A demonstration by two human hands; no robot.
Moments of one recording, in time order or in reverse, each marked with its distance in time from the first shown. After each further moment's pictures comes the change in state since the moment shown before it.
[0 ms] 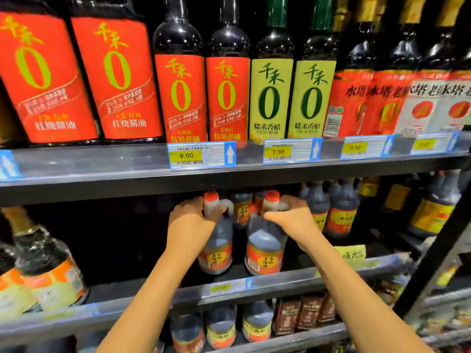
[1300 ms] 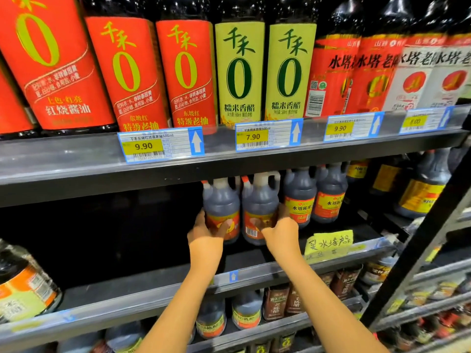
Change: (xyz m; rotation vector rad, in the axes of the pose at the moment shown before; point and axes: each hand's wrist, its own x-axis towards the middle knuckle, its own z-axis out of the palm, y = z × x) left_hand -0.048 0.014 0.104 -0.507 -0.147 -0.461; right_hand -0.012 0.081 0.014 -0.287 0.195 0.103
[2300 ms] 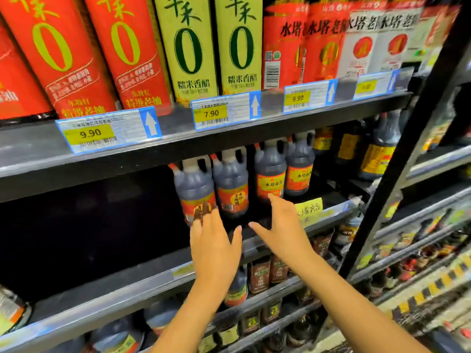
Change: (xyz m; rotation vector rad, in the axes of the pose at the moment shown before) left_hand -0.078 0.035 0.007 0.588 -0.110 0.417; right_hand -0.051 0.005 -0.062 -0.382 -0.110 -0.155
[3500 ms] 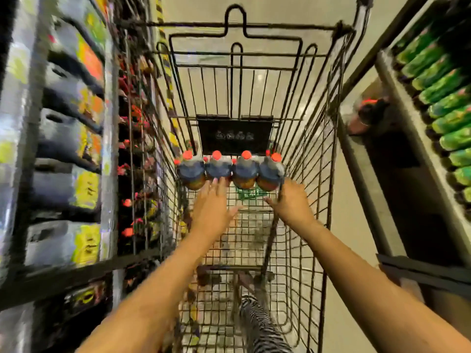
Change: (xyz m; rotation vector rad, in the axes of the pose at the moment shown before) left_hand -0.306 0.373 0.405 0.015 -1.278 1.281; right_hand -0.415 0.473 -0.067 -0.036 0.272 1.635
